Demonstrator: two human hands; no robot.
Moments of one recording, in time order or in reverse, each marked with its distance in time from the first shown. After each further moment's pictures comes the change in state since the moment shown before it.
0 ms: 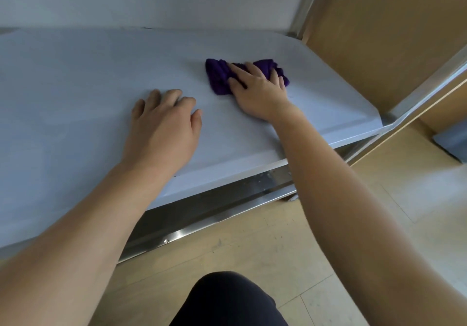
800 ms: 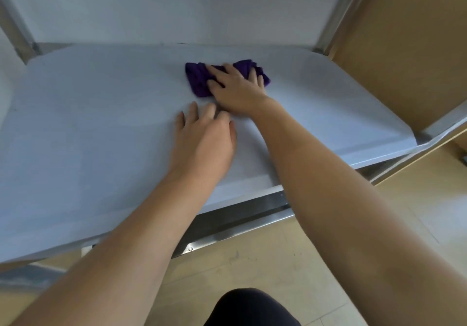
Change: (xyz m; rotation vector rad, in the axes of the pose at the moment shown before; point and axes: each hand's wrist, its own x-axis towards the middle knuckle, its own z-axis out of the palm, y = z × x) left_hand 0.001 0.007 0.005 0.005 0.024 -0.032; right_hand 0.031 -0.085 0.017 0.010 -0.101 -0.098
